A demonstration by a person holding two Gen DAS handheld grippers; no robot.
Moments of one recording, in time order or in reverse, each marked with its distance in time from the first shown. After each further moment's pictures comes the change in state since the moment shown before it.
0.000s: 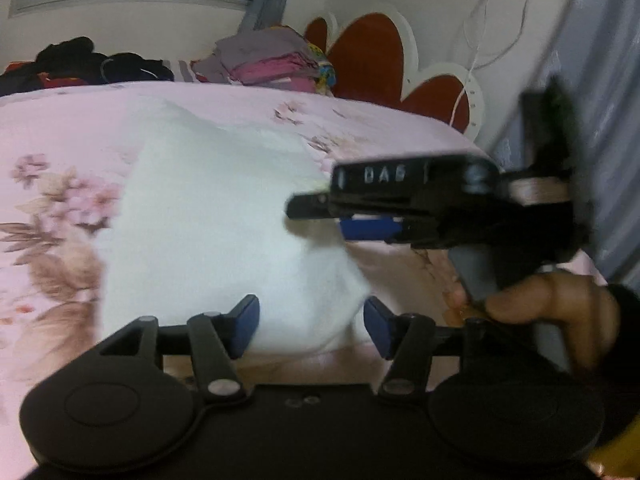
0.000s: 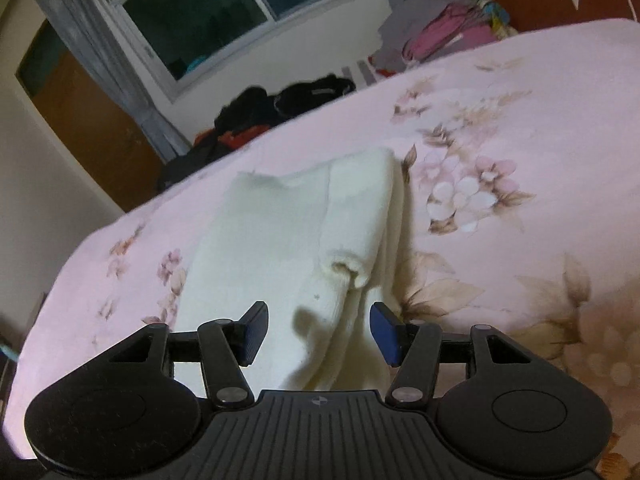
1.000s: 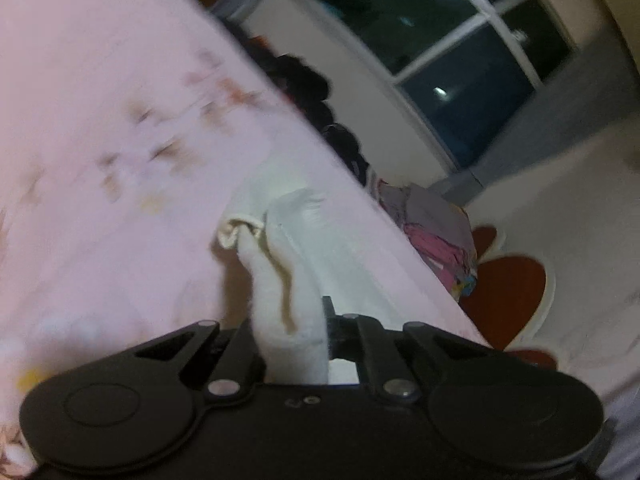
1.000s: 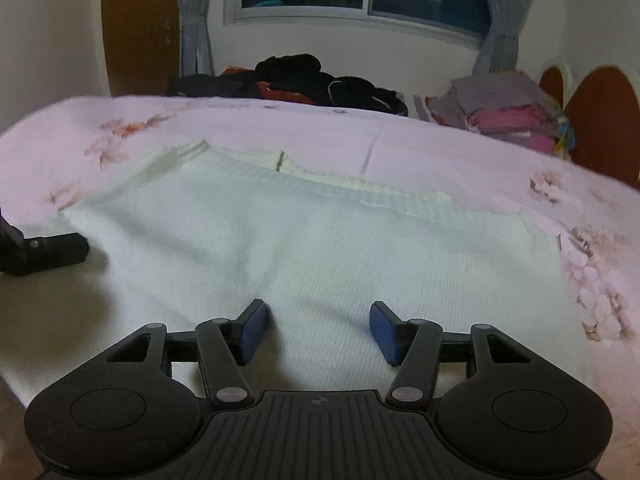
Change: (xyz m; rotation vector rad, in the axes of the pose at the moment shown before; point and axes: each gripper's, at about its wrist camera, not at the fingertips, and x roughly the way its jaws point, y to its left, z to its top) left arm -0.044 0.206 0.014 -0.725 -0.381 0.207; right arm 0.120 0.141 -0.037 -0.458 -0.026 -0.170
